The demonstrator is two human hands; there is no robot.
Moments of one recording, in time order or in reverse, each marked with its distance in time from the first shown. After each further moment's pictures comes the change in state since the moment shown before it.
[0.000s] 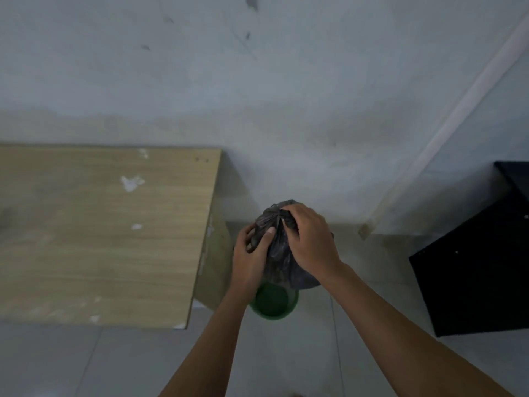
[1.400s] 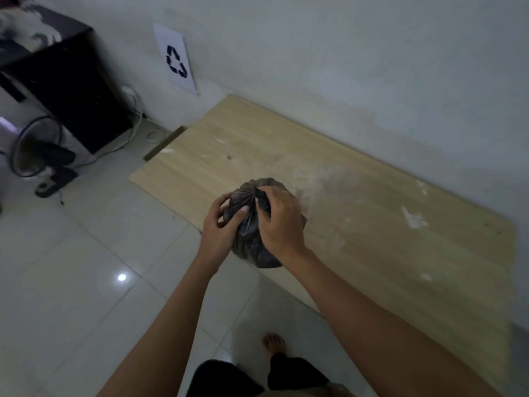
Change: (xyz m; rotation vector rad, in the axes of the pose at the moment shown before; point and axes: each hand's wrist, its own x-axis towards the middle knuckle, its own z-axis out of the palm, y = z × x) left_hand 0.063 0.109 -0.837 -0.019 0.442 0.070; right_hand 0.119 -0.708 0.494 0.274 -0.213 -0.351
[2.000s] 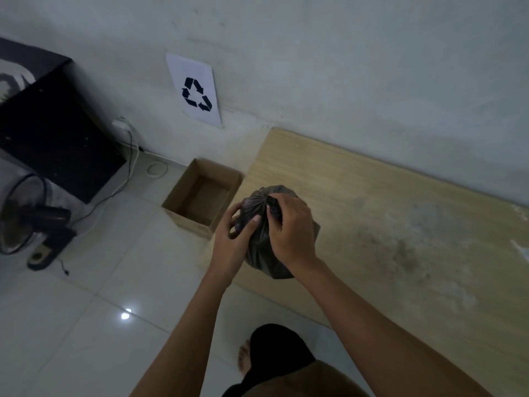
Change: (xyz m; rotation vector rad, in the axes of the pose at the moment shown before) left_hand 0.310 0.021 -0.257 -0.033 -0.220 -0.063; right_hand 0.239 -0.137 0.271 -0.135 0.156 0.174
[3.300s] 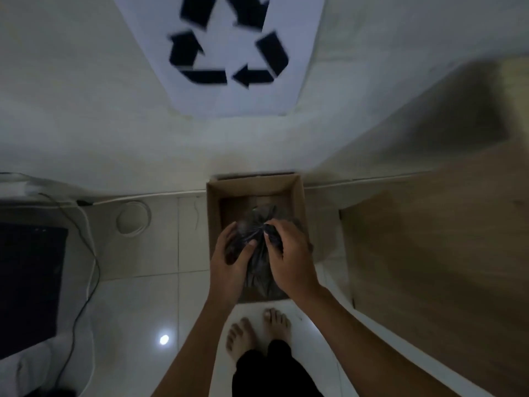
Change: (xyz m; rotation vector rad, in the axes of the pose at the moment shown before) left_hand 0.612 -0.275 -0.328 0.282 -0.306 -0.255; right_hand 0.224 0.068 0.671 0.129 -0.036 0.589
